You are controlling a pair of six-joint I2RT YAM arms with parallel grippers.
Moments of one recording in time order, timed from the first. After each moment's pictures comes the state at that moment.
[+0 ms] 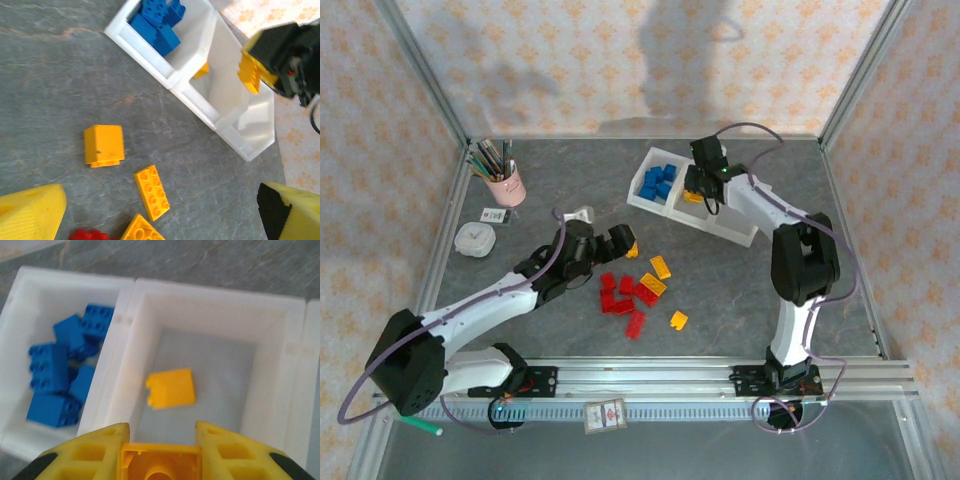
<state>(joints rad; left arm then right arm) -0.63 1.21 0.69 -0.03 -0.07 -0.93 0.37 1.93 1.55 -0.50 0.18 0.53</state>
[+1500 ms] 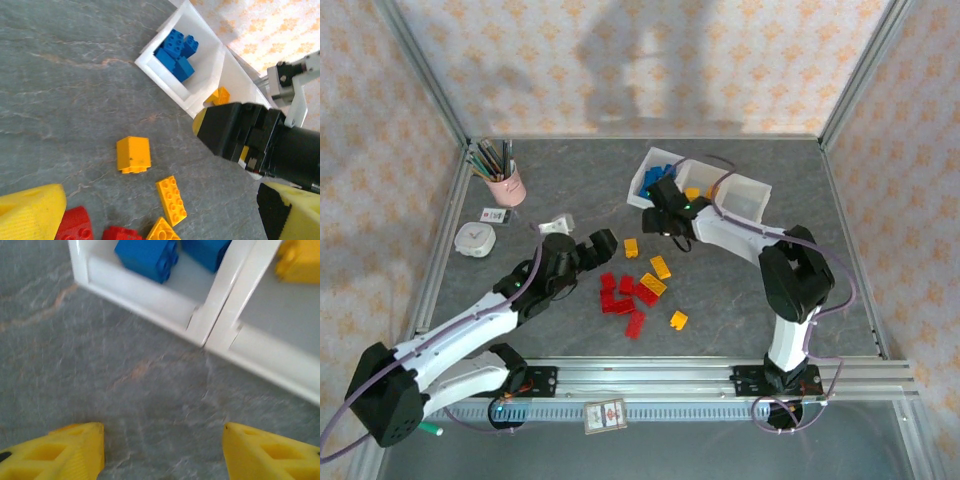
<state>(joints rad) -0.61 0.96 0.56 -0.10 -0.20 -0.93 0.67 1.83 1.32 -0.48 0.16 0.57</state>
